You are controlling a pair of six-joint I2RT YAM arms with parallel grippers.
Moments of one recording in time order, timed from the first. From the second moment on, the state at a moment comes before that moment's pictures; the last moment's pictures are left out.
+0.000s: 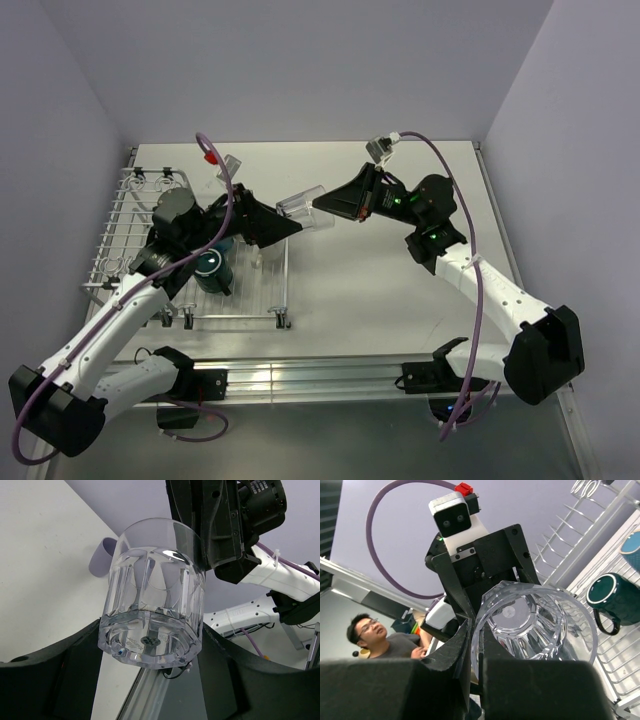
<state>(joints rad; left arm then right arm) -0.49 1.01 0.92 0.11 0.68 -0.72 0.47 1.21 0.92 0.62 -0.82 1.33</state>
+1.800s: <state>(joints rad) -0.67 1.15 1.24 -1.08 -0.13 -0.46 0.48 1.07 1.05 -0.36 -0.09 0.68</state>
